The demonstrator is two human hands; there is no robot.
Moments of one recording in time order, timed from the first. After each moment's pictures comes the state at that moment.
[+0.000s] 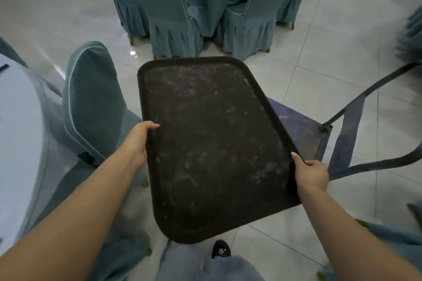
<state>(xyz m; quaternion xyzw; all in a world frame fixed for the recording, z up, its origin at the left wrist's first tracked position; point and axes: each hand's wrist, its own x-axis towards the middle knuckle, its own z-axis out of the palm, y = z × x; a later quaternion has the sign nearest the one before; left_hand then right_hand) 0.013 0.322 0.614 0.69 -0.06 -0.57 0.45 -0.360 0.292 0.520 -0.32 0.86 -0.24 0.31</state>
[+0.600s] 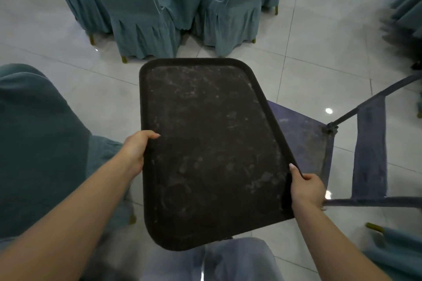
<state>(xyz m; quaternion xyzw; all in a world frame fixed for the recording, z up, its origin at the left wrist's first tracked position) 0.083 0.100 0.487 0.72 -0.11 -0.57 0.37 -0.287 0.154 0.412 -0.22 0.90 -0.27 0.26</state>
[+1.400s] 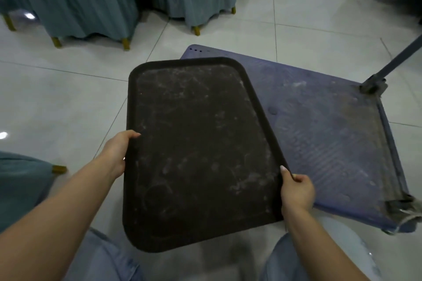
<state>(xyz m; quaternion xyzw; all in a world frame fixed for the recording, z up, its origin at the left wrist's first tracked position) 0.064 -0.017 0.008 0.73 -0.21 -0.56 0.33 -0.300 0.090 -0.056 -0.14 0.87 -0.41 0.26</state>
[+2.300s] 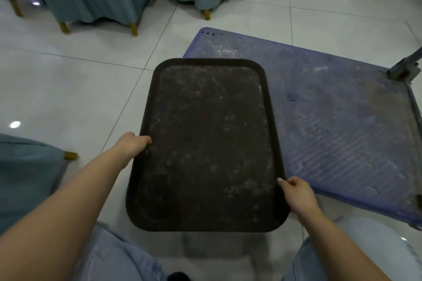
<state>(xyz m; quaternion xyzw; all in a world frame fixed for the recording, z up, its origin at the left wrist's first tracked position) 0.098 -0.023 -0.052 0.82 -0.38 -0.42 0.09 -0.287 0.110 -0.097 -0.33 0.85 -0.17 0.38</state>
